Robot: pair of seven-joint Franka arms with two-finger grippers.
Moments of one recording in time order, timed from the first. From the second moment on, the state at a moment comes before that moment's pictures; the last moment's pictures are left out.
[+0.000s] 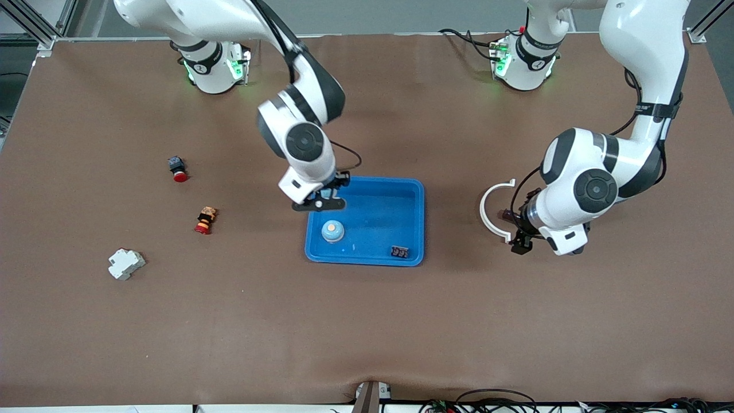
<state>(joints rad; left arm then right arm) -0.09 0.42 -0.21 -1.78 0.06 2.11 -1.55 0.68 0.39 -0.04 -1.71 0.12 1.94 0.52</state>
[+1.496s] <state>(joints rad) -0.46 0.76 -0.18 -1.47 0.06 2.32 -2.03 -0.07 0.11 -0.05 -2.22 0.00 2.25 -0.54</state>
